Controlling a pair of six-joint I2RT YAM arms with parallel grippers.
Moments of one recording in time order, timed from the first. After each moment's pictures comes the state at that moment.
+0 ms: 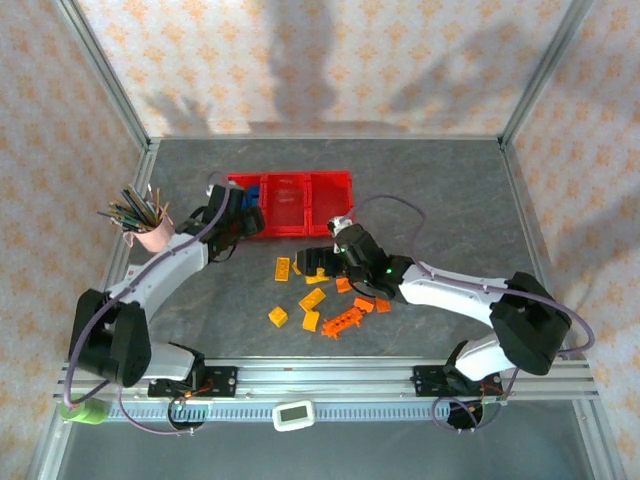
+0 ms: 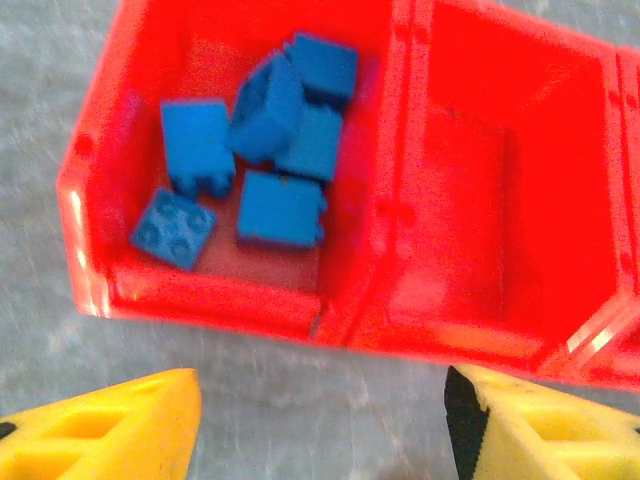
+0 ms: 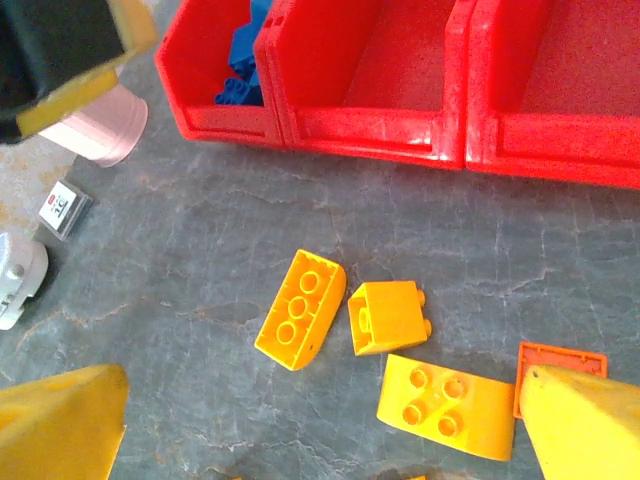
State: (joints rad) left arm -0.29 1.33 0.90 -0.41 -0.15 -0.56; right arm 0.88 1.43 0.79 0.03 -0.01 0.64
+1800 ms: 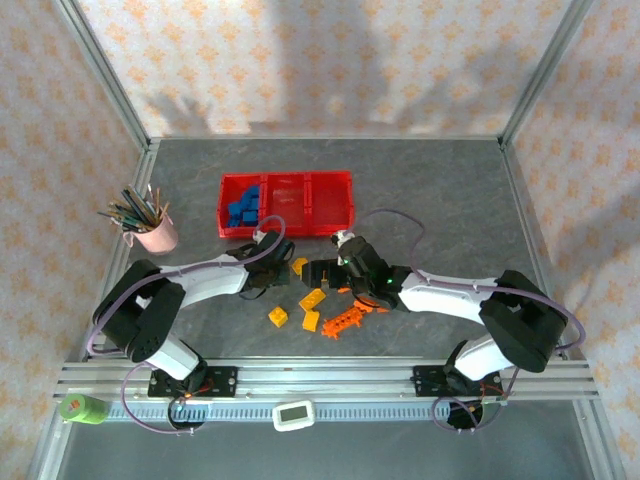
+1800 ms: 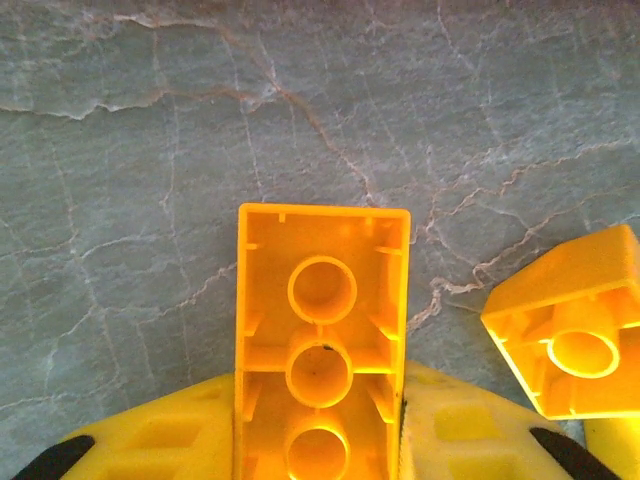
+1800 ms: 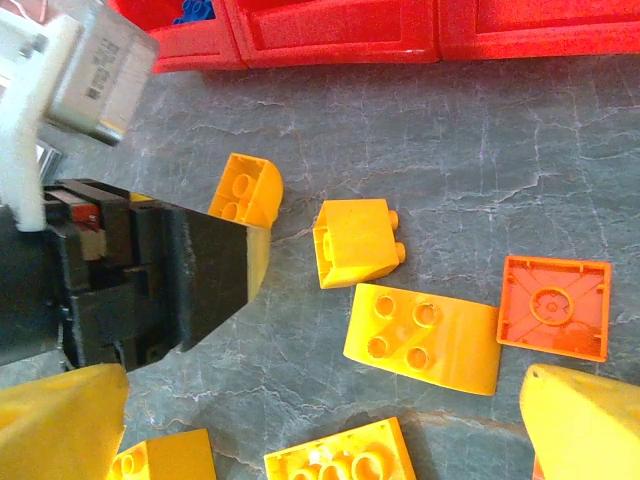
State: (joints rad) left arm -0.58 1.51 0.73 -0.32 -0.19 -0.66; right arm 0.88 1.45 0.69 0.12 -0.05 0.68
